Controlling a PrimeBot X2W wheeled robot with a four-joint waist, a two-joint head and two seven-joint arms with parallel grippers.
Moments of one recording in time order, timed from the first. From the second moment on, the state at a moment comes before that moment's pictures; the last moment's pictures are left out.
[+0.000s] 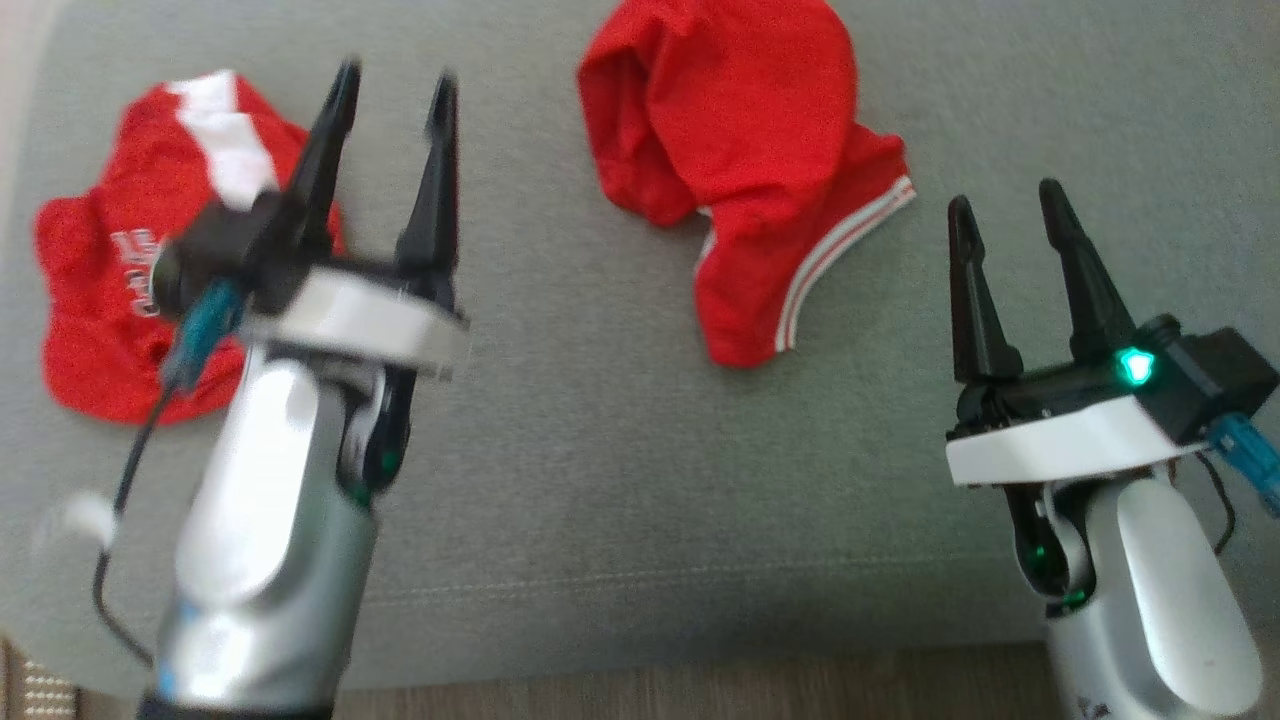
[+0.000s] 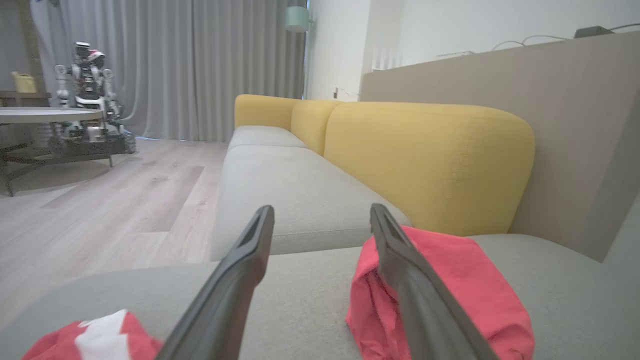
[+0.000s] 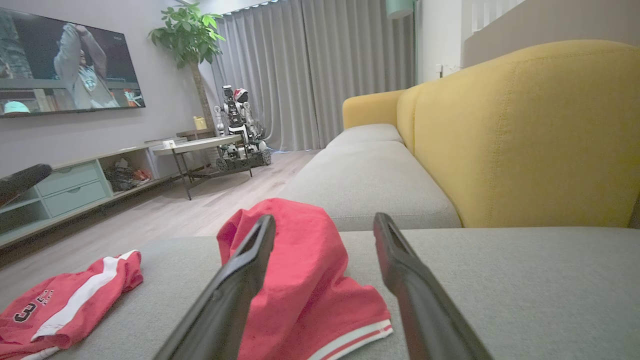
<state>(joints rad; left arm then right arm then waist) -0.54 0.08 -0.26 0.29 -0.24 -0.02 -0.26 -0.26 -0.05 0.07 0.05 0.21 0.13 -0.26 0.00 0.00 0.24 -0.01</state>
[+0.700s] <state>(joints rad) -0.11 0.05 -0.21 0.01 -0.25 0.04 -0.26 -0.17 -0.05 0.03 0.13 0.18 0.13 -0.26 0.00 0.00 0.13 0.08</state>
